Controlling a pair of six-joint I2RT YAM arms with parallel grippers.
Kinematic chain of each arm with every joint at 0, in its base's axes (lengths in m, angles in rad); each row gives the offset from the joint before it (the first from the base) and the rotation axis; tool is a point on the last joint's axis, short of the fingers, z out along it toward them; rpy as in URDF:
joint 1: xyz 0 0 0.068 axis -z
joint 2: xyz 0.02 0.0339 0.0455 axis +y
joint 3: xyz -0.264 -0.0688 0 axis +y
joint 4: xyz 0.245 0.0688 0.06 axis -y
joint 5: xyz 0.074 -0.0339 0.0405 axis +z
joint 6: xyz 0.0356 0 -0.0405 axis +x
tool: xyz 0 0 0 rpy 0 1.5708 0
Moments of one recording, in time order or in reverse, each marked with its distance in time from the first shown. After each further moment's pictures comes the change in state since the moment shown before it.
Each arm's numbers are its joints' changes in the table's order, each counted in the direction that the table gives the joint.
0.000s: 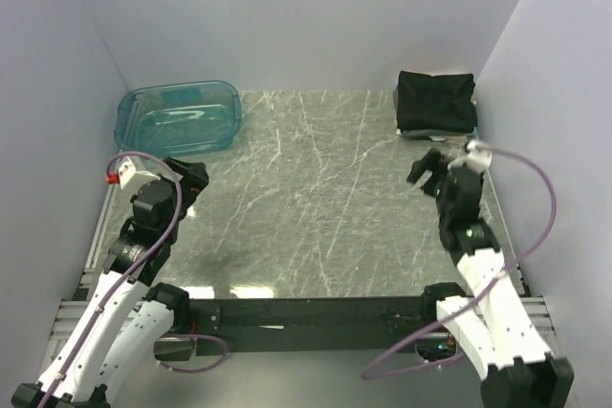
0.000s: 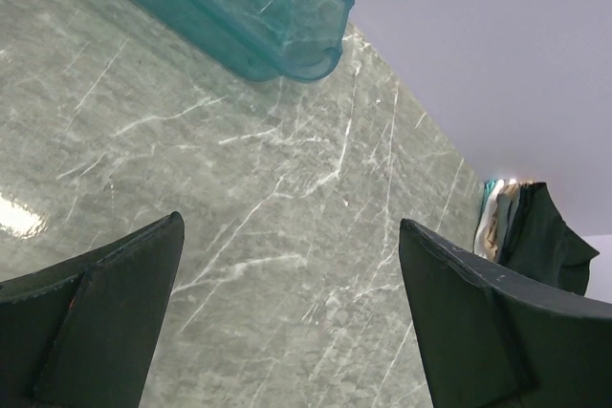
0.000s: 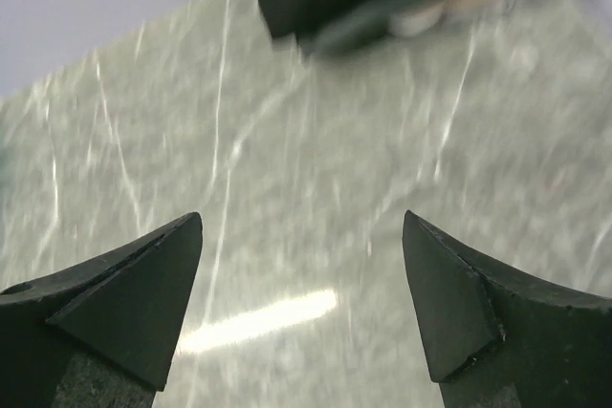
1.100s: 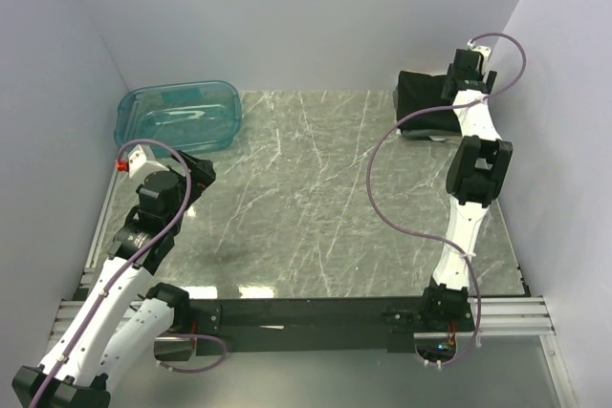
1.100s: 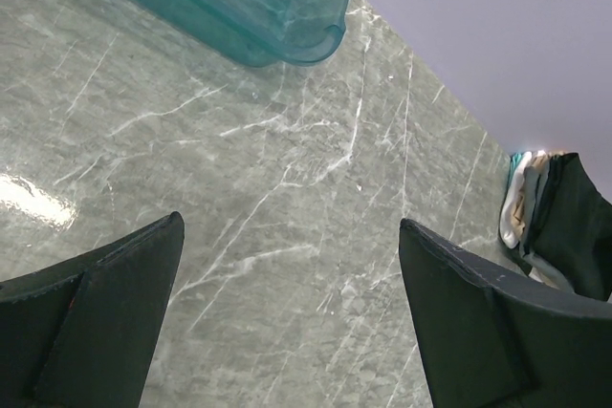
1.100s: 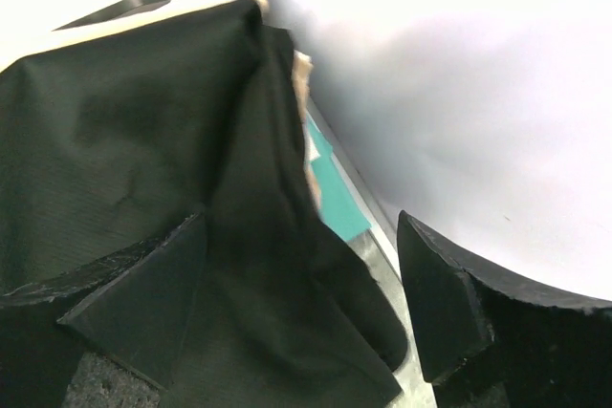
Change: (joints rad) left arm 0.000 0.089 -0.027 0.023 -0.047 0.064; right arm 0.284 1.580 -1.516 -0.230 -0.211 -0.406
